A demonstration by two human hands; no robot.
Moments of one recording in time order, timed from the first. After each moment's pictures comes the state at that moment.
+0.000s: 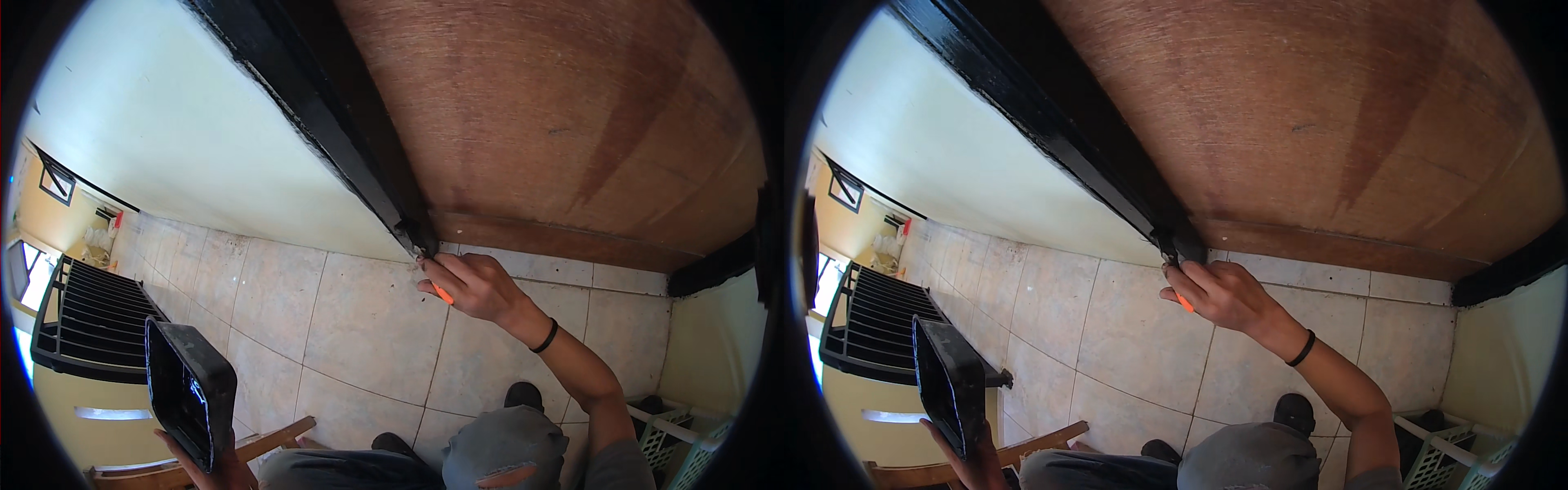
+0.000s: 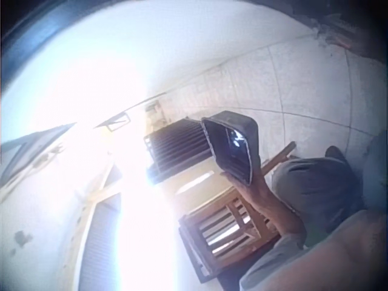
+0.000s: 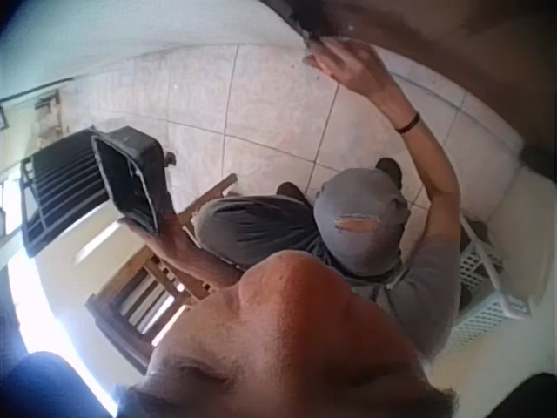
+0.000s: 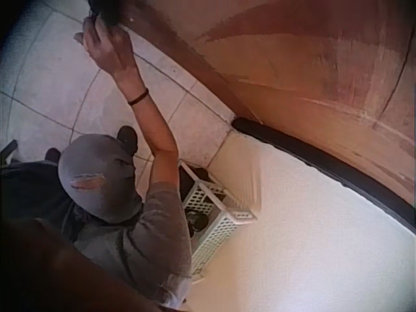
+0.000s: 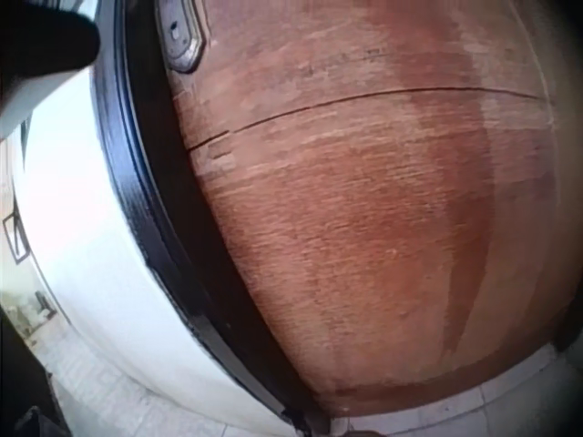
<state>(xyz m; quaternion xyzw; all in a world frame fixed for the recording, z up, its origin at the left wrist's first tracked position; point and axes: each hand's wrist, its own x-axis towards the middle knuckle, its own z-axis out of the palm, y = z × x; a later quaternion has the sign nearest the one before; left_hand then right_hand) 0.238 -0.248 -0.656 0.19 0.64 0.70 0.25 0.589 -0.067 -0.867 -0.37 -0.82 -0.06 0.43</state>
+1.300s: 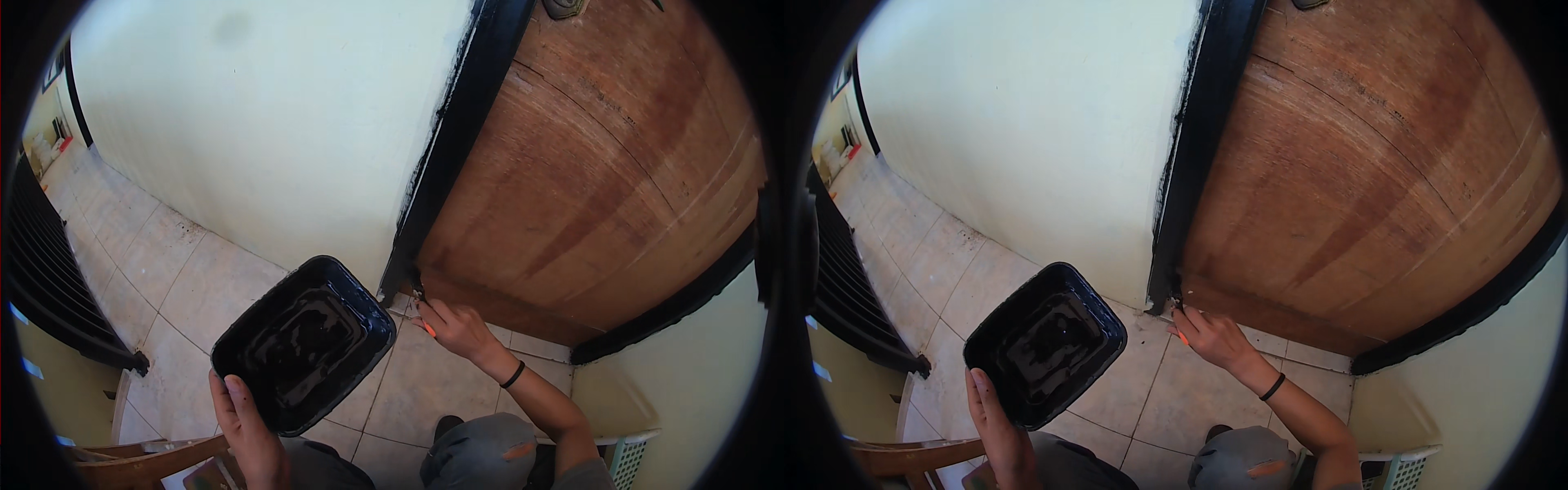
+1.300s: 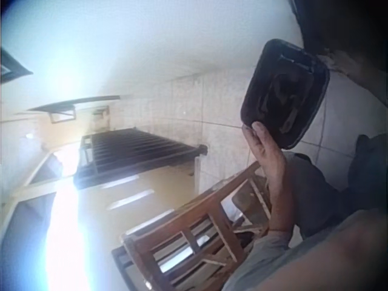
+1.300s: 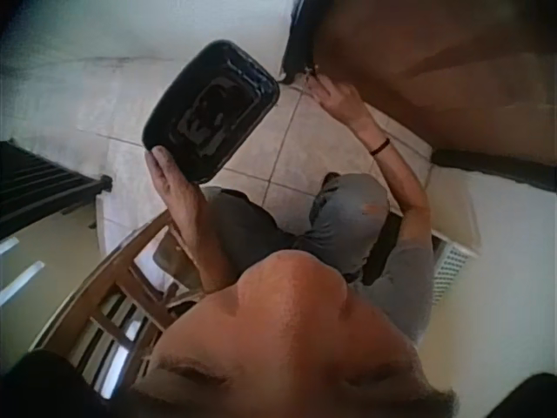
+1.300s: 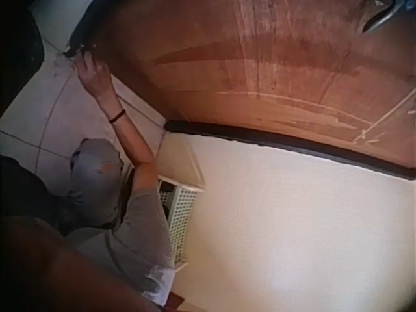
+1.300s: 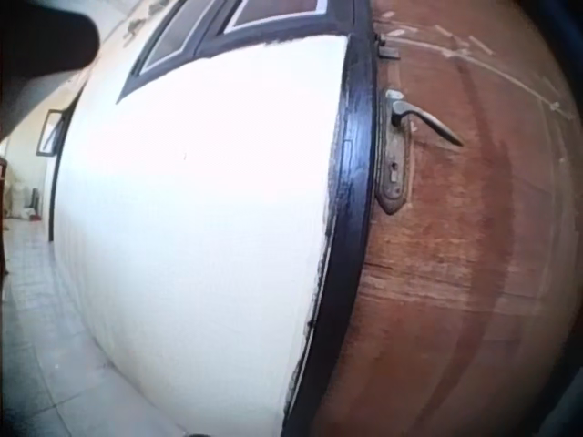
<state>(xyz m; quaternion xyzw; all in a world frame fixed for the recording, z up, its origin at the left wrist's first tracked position) 0.221 -0.232 -0.709 0.26 0.52 0.67 0.45 0.559 -0.110 -0.790 -0.39 -0.88 -0.19 0.20</state>
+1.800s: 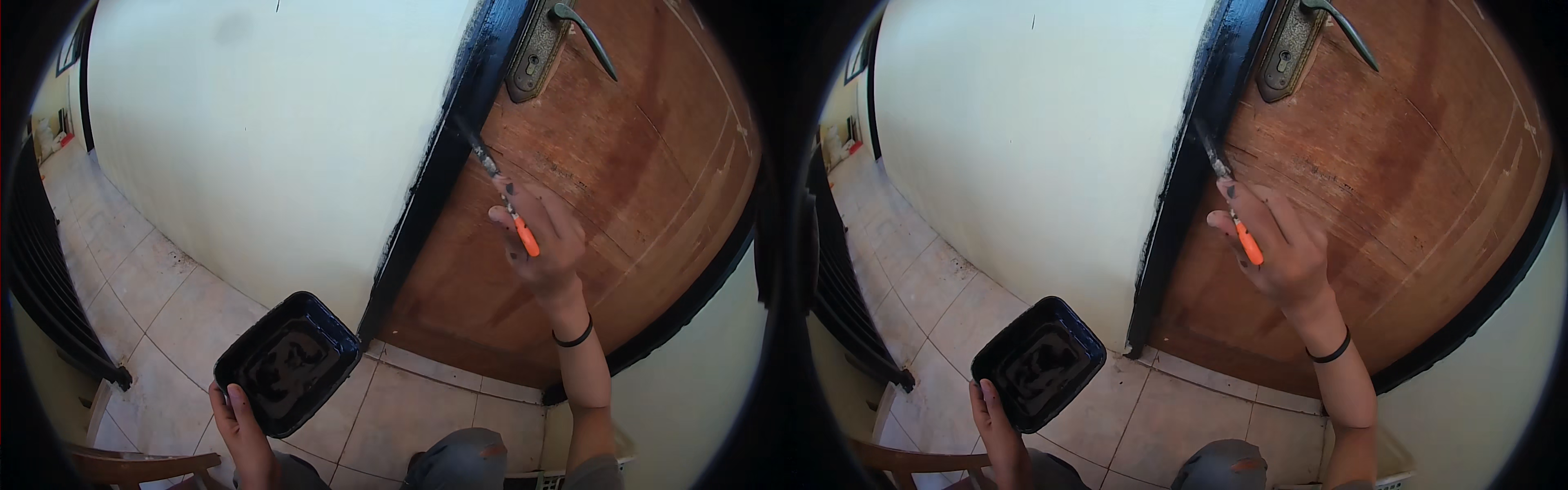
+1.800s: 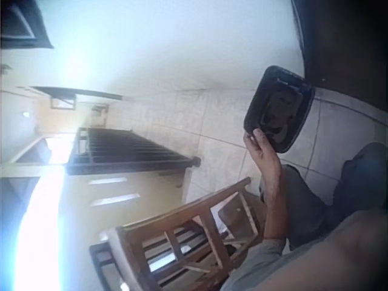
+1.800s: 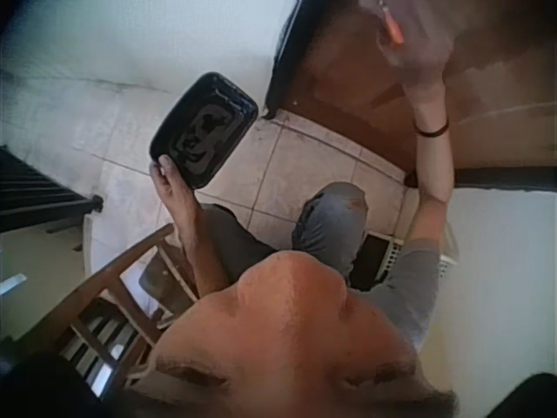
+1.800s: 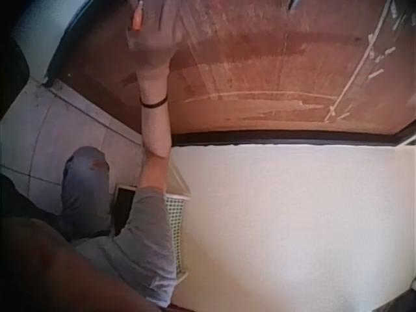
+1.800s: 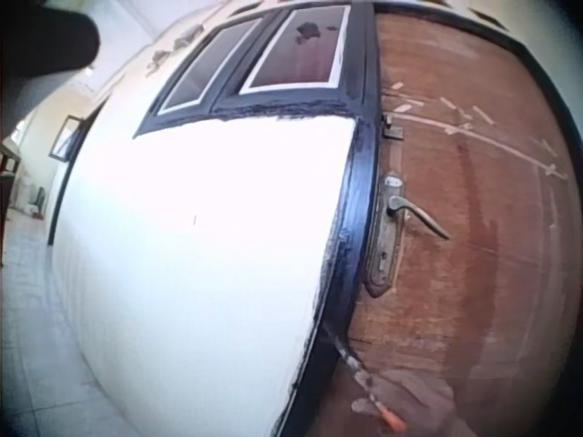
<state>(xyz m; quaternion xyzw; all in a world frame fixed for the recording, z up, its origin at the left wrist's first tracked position) 0.231 -0.225 -0.703 0.22 0.51 0.71 0.43 0.559 -0.068 -0.493 -0.24 -0.81 -0.39 0.35</state>
